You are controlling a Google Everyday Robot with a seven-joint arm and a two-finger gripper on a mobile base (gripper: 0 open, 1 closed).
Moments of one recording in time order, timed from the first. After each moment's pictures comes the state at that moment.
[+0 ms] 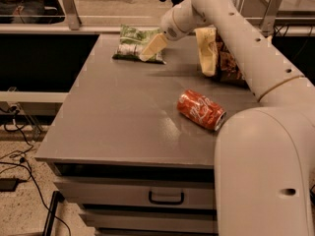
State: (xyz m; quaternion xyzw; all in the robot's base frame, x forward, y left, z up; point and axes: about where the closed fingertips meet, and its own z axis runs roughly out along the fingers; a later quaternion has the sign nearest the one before) arm 0.826 -0.005 0.901 -0.54 0.72 0.10 0.43
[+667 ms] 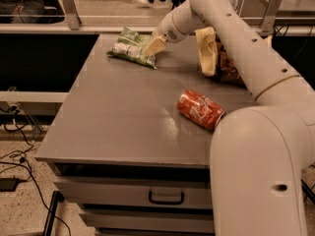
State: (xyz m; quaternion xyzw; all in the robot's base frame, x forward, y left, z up) arm 0.826 -0.006 0.888 -0.55 0.72 0.10 0.41
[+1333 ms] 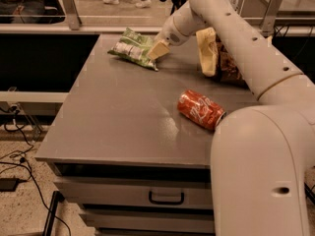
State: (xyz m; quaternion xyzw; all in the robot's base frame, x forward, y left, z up) arm 0.816 -0.019 0.876 -0.57 0.72 0.07 0.38
